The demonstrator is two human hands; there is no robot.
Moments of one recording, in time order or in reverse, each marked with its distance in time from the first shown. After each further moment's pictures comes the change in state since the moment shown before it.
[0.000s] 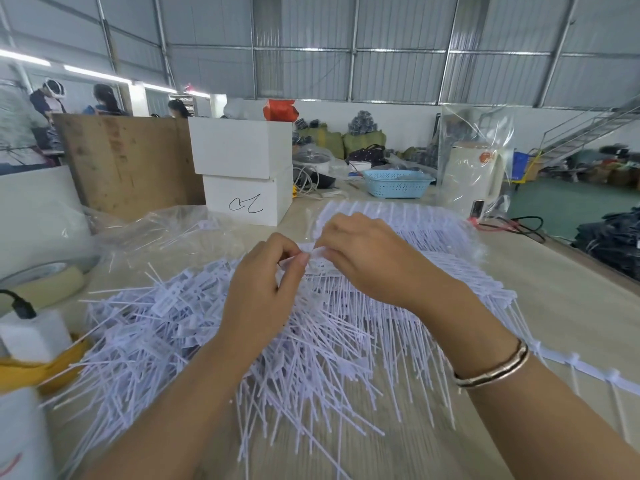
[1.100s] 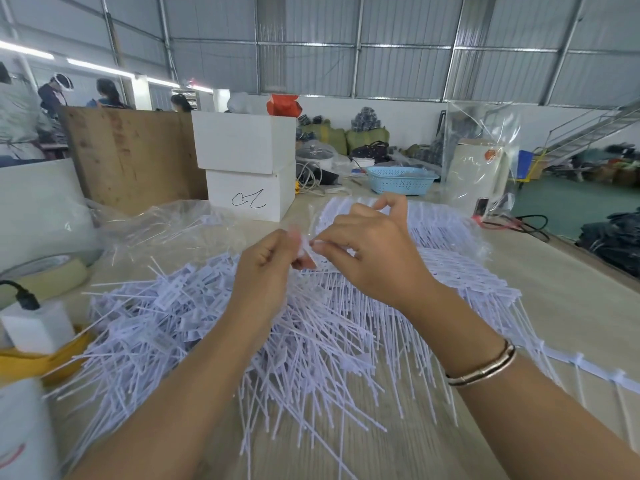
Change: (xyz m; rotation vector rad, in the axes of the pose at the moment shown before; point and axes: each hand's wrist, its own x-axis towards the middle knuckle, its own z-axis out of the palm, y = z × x) left_hand 0.009 0.009 0.003 -0.595 0.062 -0.423; right_hand 0.000 -0.011 0.008 0.027 0.436 -0.011
